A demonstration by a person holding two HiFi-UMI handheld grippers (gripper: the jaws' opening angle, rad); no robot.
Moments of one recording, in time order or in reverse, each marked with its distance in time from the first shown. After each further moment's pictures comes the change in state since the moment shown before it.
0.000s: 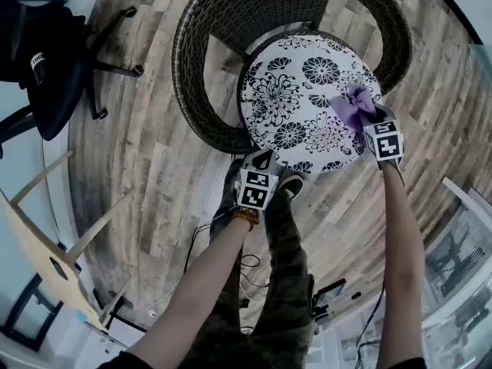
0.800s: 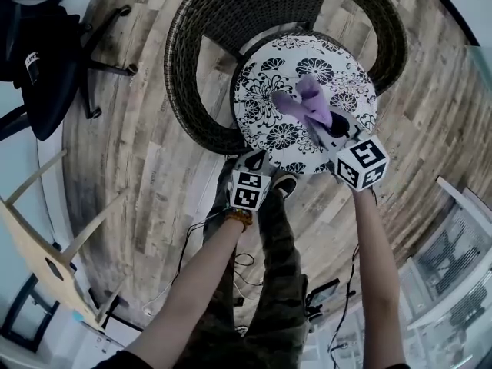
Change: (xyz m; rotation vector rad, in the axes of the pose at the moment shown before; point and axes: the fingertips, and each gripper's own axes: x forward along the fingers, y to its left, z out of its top) left arm -0.006 -0.001 0.005 -0.032 0.005 0.004; right arm -0.080 0.143 0.131 0.161 -0.480 0.442
